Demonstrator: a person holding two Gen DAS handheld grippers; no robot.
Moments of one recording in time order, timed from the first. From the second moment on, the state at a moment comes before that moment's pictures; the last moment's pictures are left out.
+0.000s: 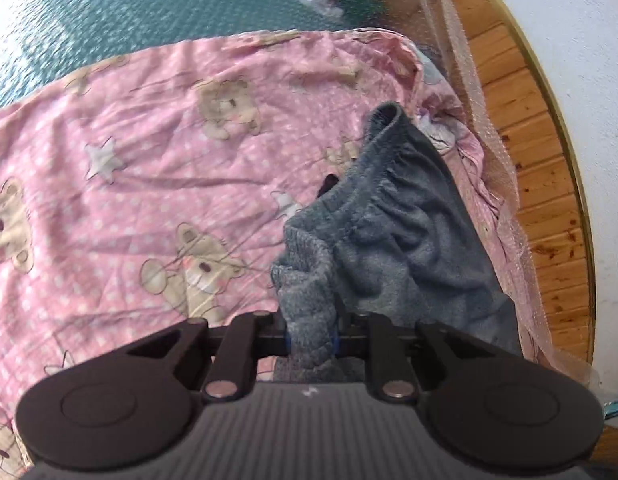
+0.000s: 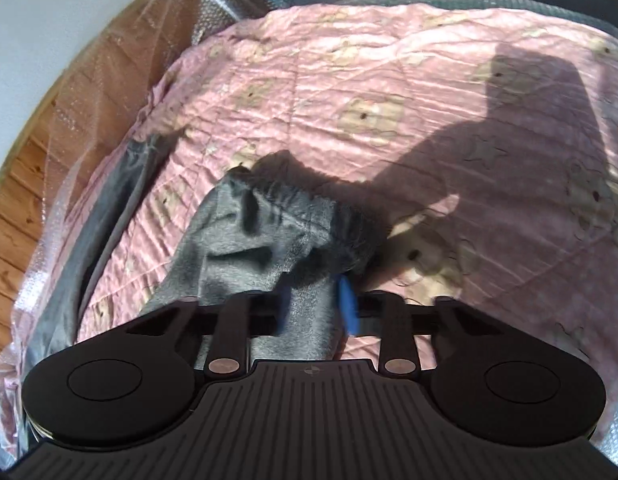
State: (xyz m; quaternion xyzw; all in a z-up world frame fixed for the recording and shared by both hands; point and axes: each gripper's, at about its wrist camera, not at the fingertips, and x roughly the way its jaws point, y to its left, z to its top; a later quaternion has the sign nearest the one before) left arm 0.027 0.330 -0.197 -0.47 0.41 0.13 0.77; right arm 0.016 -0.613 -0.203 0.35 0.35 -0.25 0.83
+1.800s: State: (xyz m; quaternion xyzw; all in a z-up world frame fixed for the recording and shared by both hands) left arm 0.005 0.308 -0.215 -0.35 0.49 0.11 0.79; right arm 0.180 -0.439 -0.215 0.03 0.50 -0.09 0.86
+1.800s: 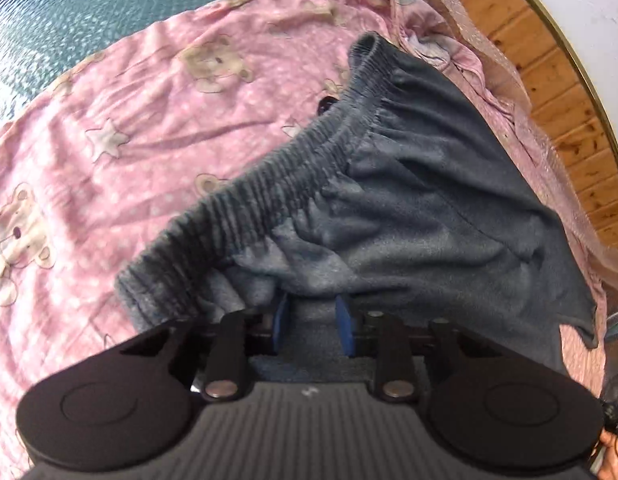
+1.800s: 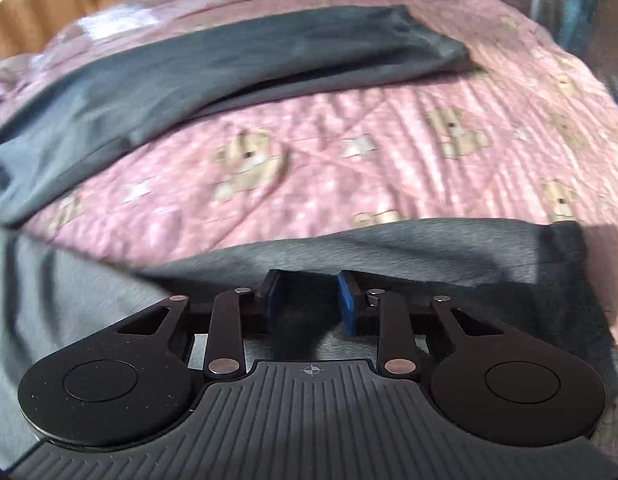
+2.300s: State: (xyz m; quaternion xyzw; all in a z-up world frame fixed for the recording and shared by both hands) left arm 0.213 0.359 -0.198 -0.32 0.44 0.12 0.83; right arm 0.195 -0.399 -0.181 0.15 0.49 -0.09 0.85
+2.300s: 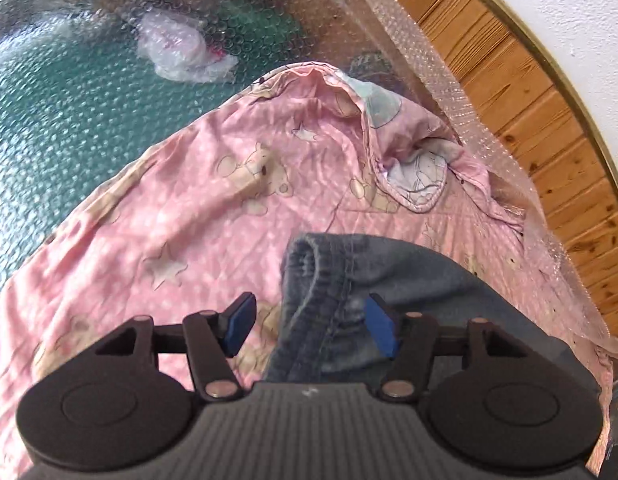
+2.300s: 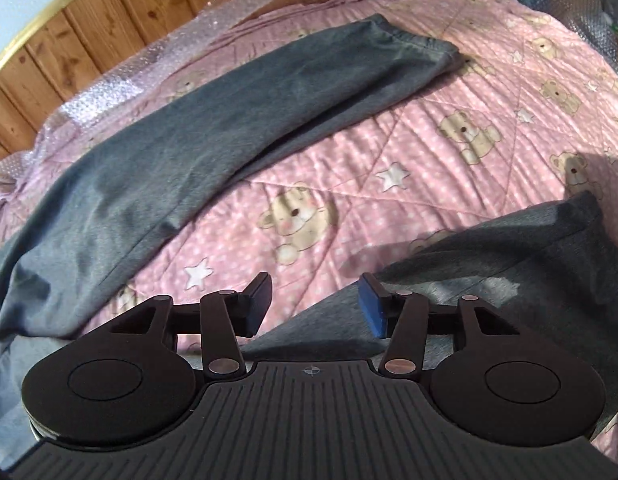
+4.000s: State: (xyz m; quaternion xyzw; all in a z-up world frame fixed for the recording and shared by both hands) left arm -0.008 0.353 -0.206 -0.39 0.47 -0.09 0.79; right arm 0.410 -0.463 -0.181 0.21 0.46 -0.18 0.85
